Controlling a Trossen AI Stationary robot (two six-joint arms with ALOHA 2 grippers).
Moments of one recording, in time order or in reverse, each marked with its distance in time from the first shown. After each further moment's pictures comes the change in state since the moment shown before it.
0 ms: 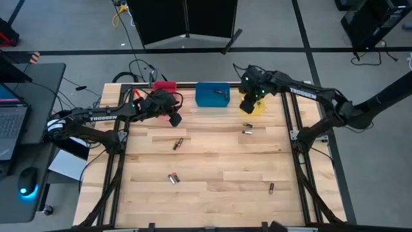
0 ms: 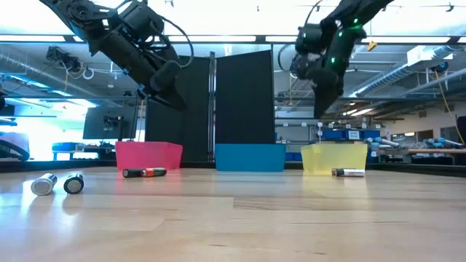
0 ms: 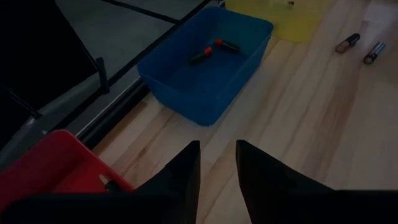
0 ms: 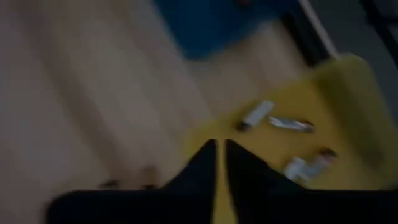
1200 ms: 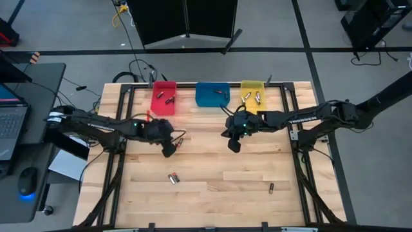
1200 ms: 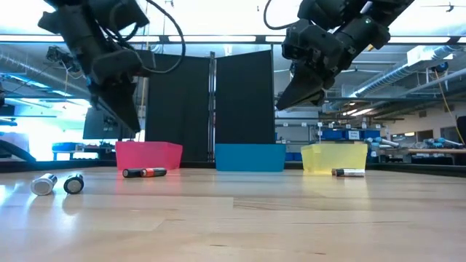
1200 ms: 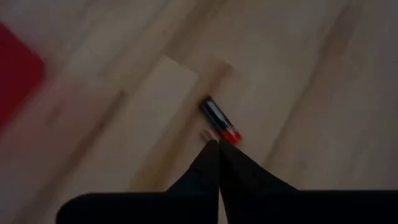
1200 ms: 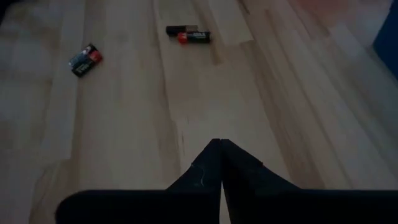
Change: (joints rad) left arm -0.455 -0.004 0.001 -0.455 -0.035 -0.531; right arm 0.531 -0.070 -0.369 0.740 -0.060 0.330
